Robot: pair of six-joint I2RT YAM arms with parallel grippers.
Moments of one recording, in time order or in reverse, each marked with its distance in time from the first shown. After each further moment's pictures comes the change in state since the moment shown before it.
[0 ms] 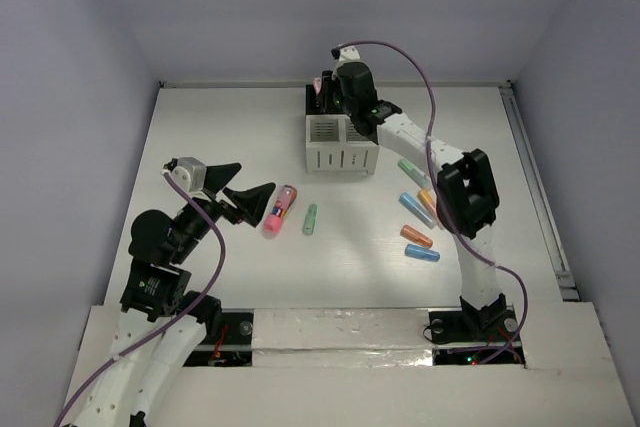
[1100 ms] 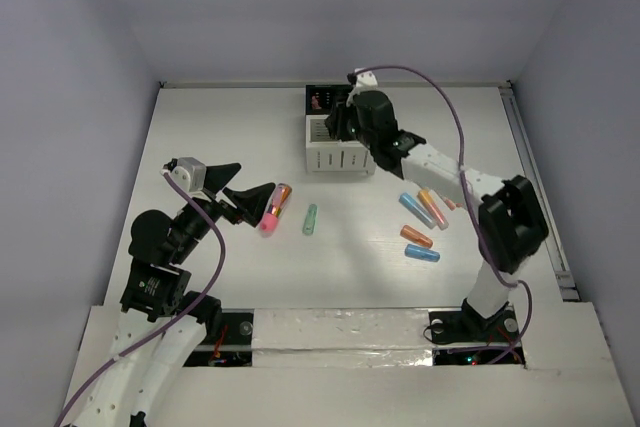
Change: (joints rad) left arm 0.003 0.000 0.000 0.000 0.000 0.000; right arm 0.039 -0.311 -0.402 0.081 -0.019 0.050
